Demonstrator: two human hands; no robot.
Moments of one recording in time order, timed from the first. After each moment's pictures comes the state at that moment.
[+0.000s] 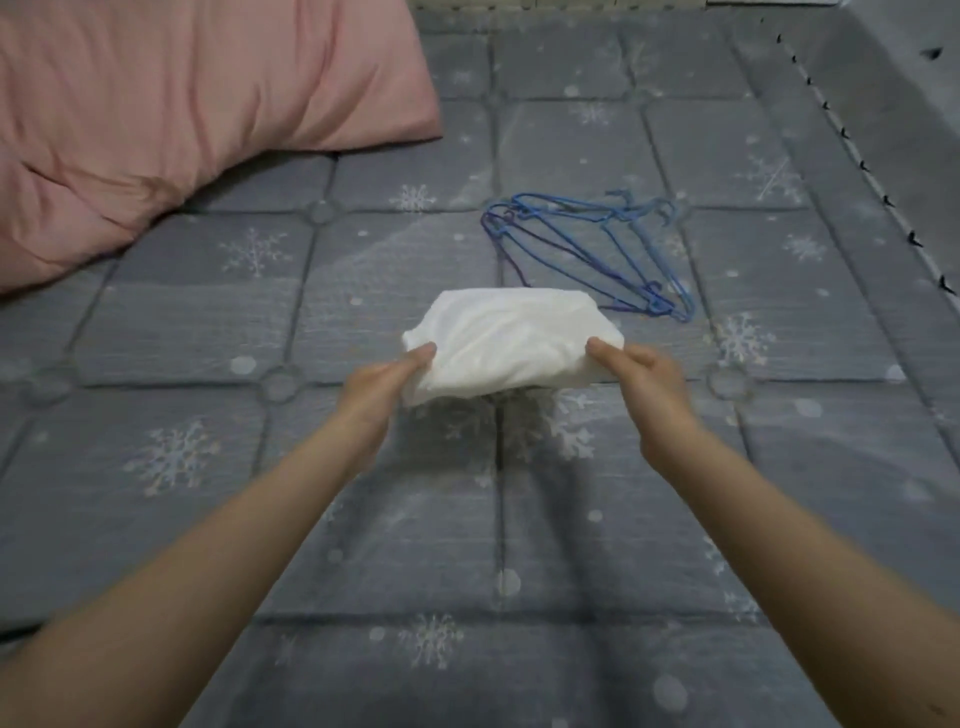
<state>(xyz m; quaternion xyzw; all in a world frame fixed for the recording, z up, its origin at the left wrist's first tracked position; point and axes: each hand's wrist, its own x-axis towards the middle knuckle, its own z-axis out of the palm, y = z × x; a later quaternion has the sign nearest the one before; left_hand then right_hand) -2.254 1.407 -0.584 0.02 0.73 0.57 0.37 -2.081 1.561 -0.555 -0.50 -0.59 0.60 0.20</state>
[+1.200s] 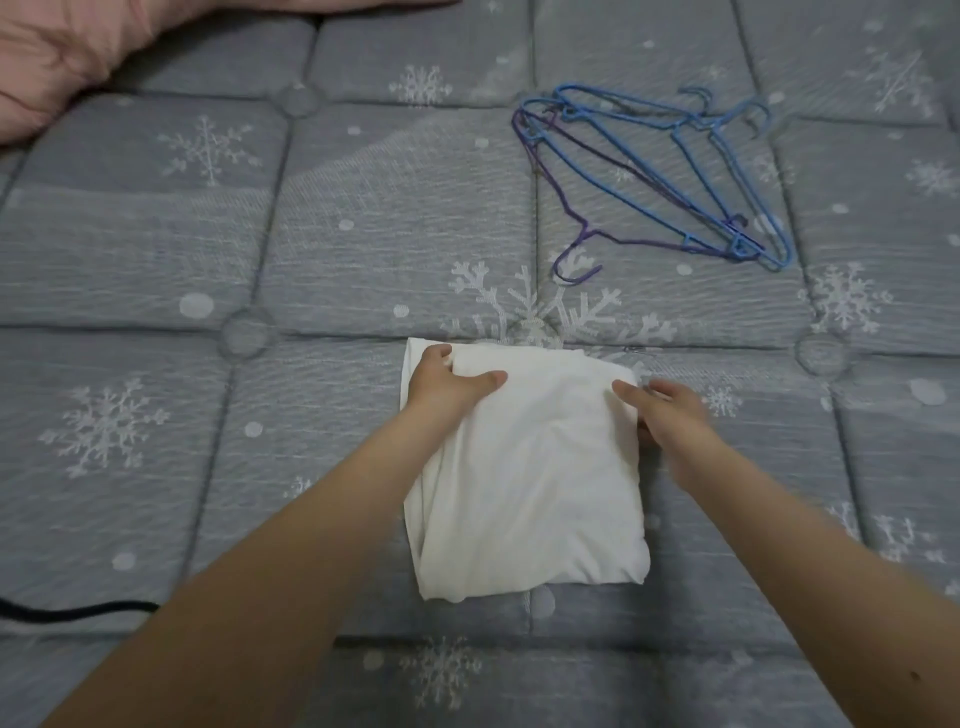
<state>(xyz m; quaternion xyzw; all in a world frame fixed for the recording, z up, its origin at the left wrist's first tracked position) -2.265 1.448 -0.731 0.05 0.82 0.39 0.40 -2.094 1.588 -0.734 -0.65 -0.50 0.57 0.05</state>
